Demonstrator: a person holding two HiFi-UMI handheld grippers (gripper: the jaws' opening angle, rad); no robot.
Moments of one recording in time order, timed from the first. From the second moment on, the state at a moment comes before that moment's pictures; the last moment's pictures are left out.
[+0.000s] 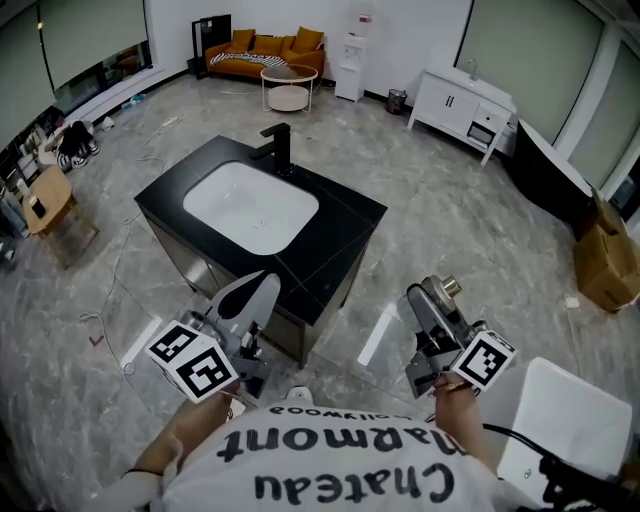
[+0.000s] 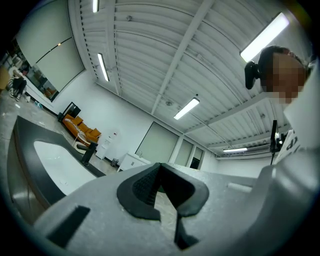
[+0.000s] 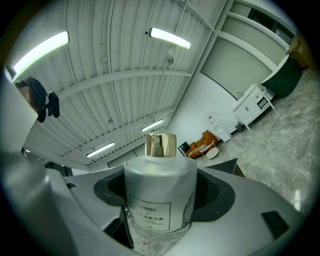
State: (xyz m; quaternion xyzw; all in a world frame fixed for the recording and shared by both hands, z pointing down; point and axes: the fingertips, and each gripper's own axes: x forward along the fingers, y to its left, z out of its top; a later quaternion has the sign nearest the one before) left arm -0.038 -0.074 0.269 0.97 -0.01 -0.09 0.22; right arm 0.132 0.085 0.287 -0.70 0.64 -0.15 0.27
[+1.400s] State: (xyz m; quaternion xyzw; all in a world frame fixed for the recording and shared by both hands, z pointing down) left arm 0.153 -0.256 0.410 0.95 -0.13 0.06 0.28; right arm 0.304 -0.186 0.401 -0.61 0.71 -0.32 0.16
